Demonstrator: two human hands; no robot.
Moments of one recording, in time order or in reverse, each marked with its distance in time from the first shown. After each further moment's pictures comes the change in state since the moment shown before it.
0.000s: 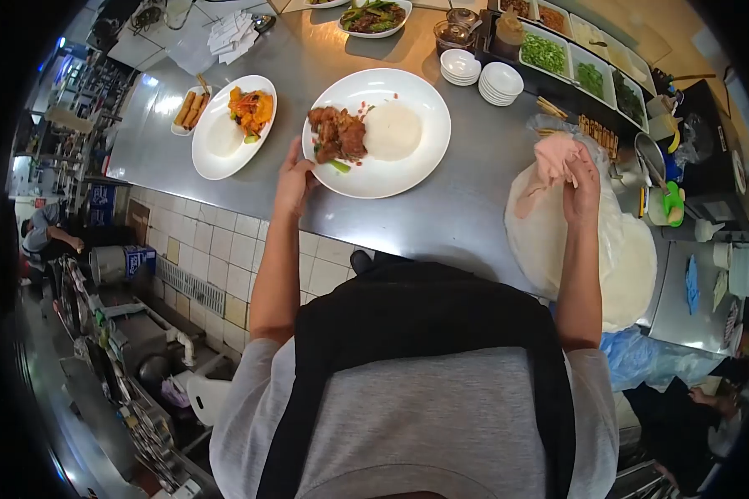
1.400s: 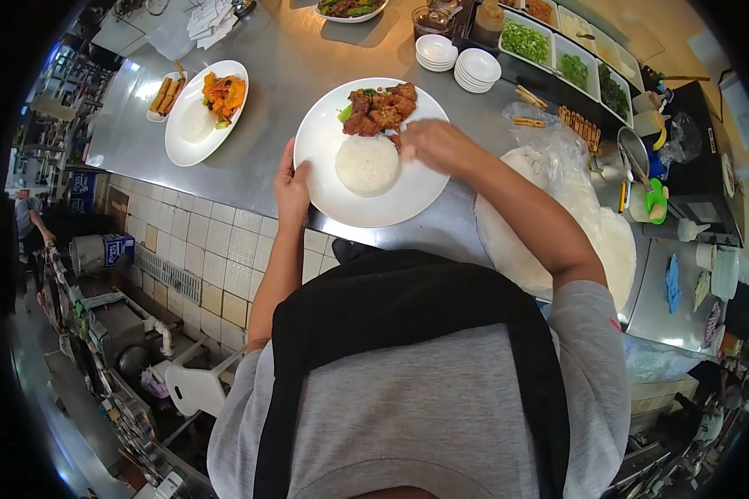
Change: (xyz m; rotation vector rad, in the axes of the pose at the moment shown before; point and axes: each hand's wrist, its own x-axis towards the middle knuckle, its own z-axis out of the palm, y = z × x) left_hand -0.030 -0.056 0.047 0.114 0.165 0.355; right_hand 0.047 0.063 0.129 -1.244 -1.025 -0.538
